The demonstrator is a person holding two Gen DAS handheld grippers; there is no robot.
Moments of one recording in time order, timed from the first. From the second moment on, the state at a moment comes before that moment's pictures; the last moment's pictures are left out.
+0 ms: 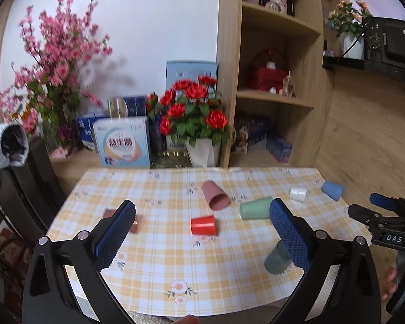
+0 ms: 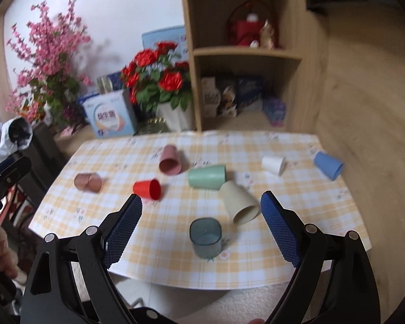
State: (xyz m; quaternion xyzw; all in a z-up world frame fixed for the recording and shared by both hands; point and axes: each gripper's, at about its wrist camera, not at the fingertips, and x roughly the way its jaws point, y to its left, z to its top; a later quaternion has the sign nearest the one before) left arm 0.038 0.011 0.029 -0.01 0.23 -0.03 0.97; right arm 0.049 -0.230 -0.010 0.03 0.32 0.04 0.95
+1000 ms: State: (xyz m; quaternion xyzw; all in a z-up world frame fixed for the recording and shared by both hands) left arm 0.019 0.002 0.031 0.01 0.23 -0.03 0.97; right arm 0.013 -0.230 0.010 0.03 0.26 0.01 0.96
